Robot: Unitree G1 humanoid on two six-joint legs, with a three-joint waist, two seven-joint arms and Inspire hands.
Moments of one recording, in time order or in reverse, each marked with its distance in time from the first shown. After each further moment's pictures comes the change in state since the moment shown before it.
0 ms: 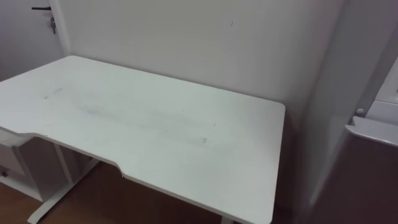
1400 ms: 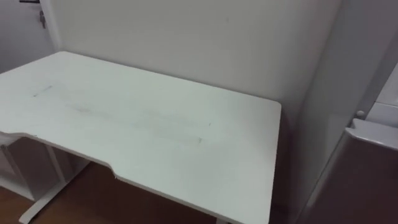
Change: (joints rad) left arm 0.003 -0.024 0.075 0.007 0.117 -0.015 -0.004; right arm 0.024 0.021 -0.055 -0.093 -0.006 0.041 -0.074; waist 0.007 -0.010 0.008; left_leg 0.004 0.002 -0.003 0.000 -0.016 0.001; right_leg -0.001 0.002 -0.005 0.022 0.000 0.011
